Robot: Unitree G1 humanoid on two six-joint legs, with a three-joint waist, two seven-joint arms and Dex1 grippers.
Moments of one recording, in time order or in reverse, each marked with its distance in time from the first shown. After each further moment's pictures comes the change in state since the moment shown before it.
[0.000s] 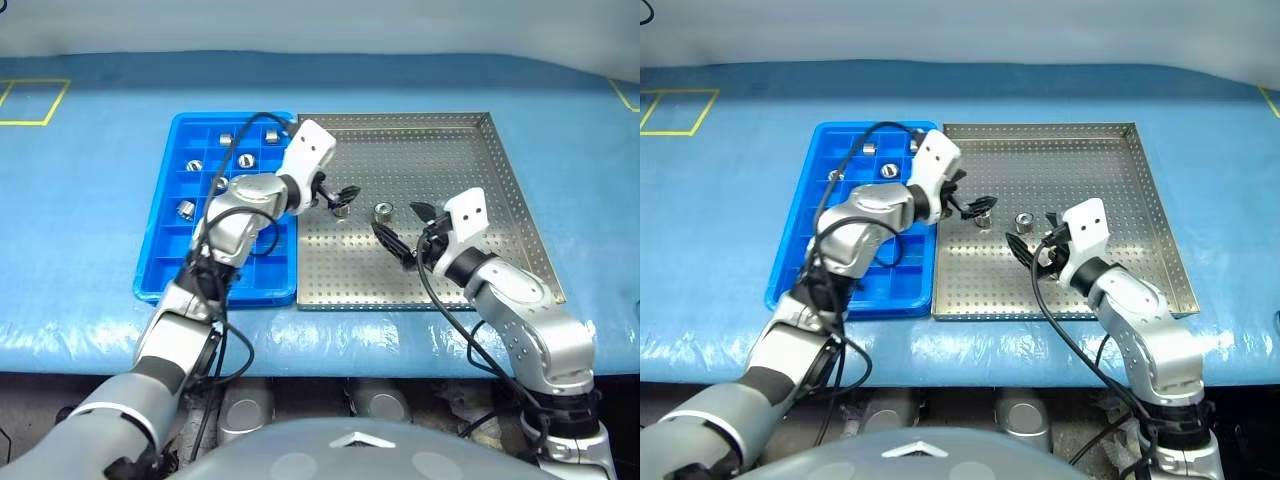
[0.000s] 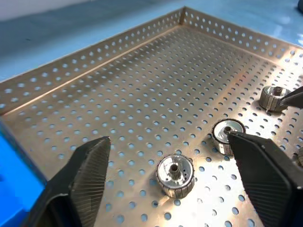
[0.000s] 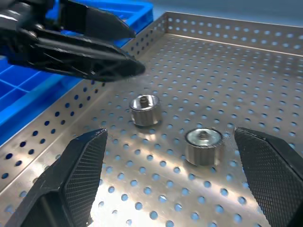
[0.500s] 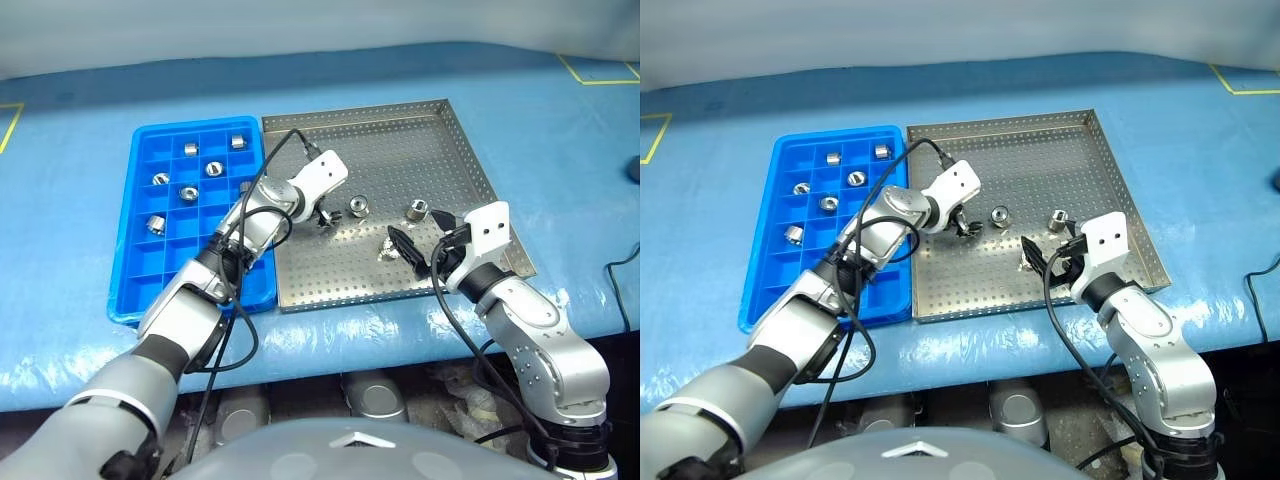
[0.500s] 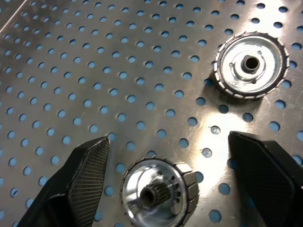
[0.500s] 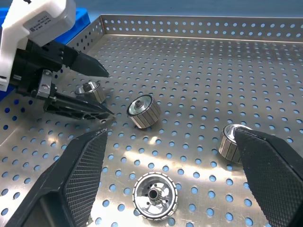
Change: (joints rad) left arm -0.071 0.053 -0.130 0.201 0.191 -0.032 -0.067; right arm 0.078 0.038 -0.039 -0.066 0.000 -0.001 -0.068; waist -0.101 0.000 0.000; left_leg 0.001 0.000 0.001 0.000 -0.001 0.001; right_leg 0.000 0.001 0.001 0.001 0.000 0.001
